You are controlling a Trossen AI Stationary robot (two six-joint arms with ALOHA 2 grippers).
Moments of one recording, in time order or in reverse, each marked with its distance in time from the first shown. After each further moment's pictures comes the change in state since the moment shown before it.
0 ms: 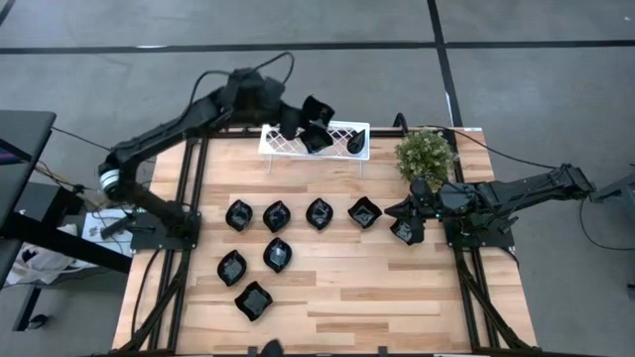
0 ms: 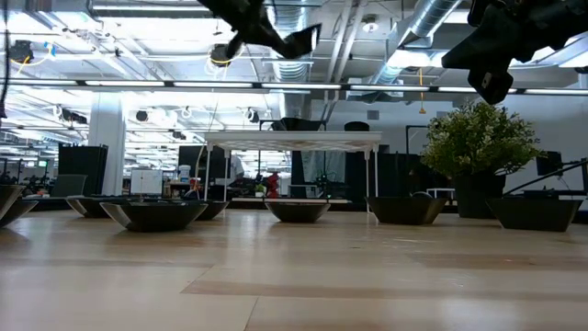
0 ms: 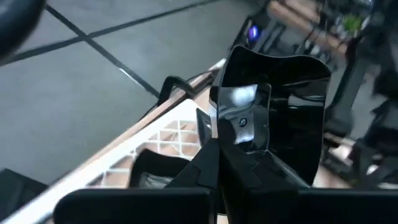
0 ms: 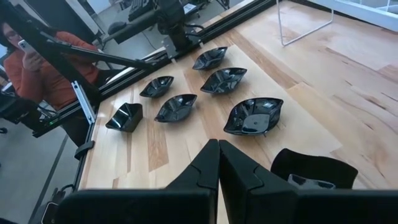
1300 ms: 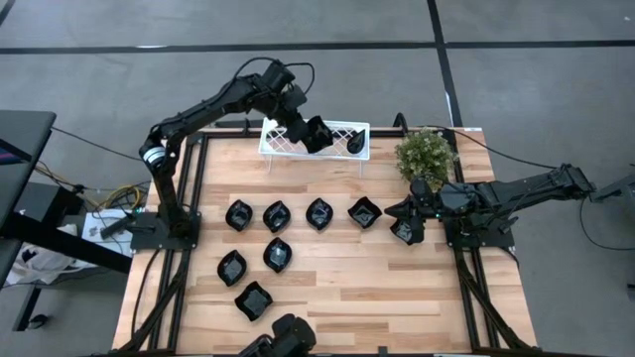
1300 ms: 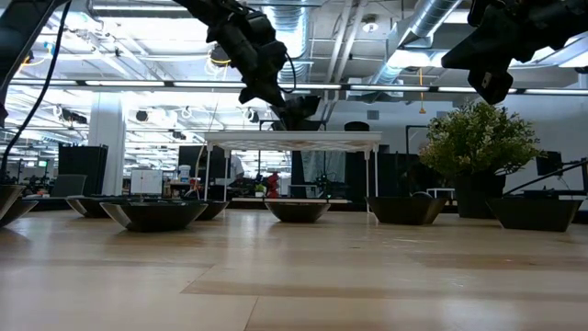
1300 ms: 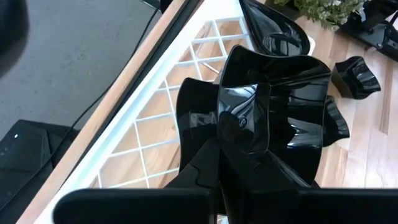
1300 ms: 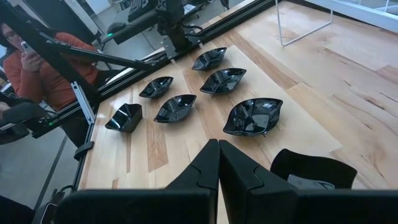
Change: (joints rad) left arm 0.125 0.357 0.266 -0.388 0.189 0.374; right arm 0.000 0.000 0.000 0.001 0.003 0.002
